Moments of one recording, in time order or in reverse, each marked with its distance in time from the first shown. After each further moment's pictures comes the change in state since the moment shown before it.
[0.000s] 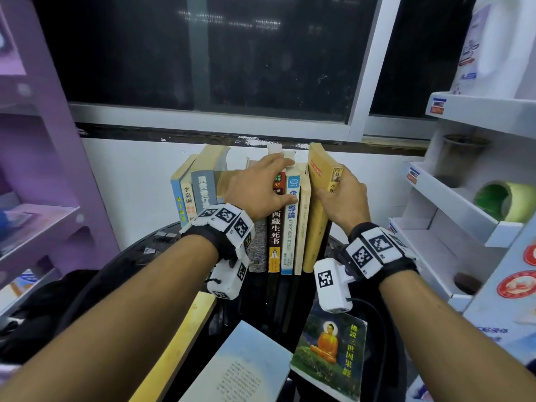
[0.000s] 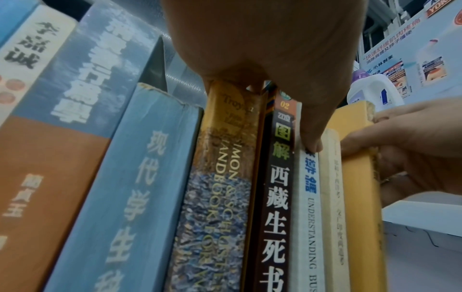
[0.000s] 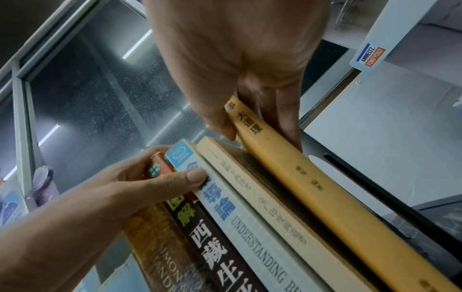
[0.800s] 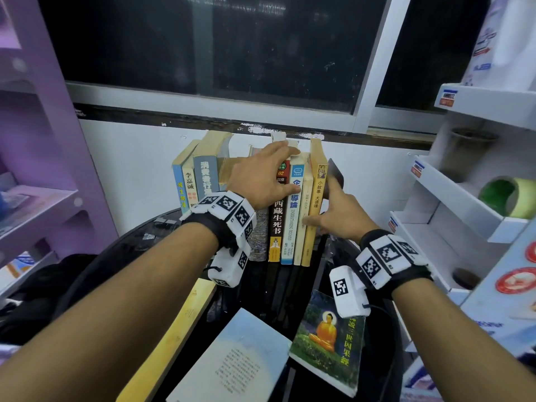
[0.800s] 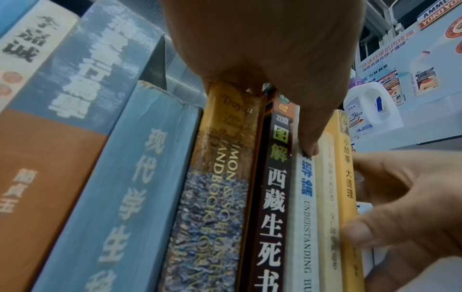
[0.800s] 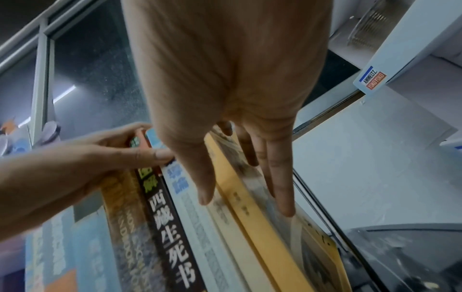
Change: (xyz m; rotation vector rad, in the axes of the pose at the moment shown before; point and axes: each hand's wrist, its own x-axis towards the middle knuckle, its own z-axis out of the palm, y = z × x) left_hand -0.003 0.002 -0.003 0.008 -0.022 0.001; right_hand -0.017 0.018 0.000 -0.084 -0.470 -0.060
